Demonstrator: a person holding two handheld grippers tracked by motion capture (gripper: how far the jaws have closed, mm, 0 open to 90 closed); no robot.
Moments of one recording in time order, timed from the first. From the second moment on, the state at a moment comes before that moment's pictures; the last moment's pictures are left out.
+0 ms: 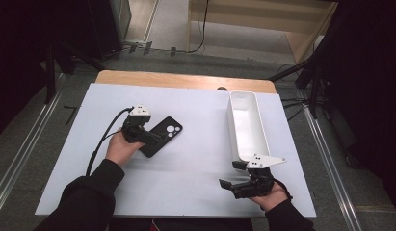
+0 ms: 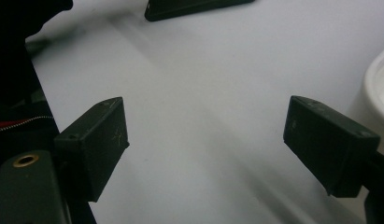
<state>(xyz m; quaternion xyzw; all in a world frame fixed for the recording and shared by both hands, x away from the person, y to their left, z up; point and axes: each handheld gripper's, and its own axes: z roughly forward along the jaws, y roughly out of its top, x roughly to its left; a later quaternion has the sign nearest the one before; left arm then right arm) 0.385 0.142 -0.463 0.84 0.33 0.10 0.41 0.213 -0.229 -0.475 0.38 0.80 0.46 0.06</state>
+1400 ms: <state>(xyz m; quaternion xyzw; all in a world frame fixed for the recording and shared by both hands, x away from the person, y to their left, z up) 0.388 0.137 -0.511 0.87 0.33 0.14 0.33 0.213 -0.229 -0.475 0.38 0.80 0.46 0.06</state>
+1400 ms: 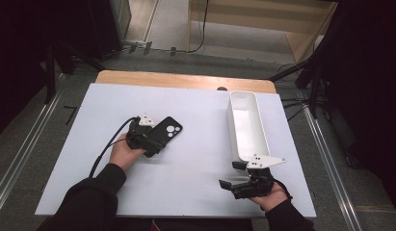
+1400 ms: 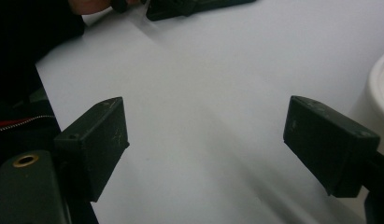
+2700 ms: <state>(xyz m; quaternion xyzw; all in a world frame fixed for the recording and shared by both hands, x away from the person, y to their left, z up) 0.381 0.140 -0.503 0.87 0.32 0.14 0.36 0.212 -0.226 -0.475 0.38 0.80 0.46 0.06</state>
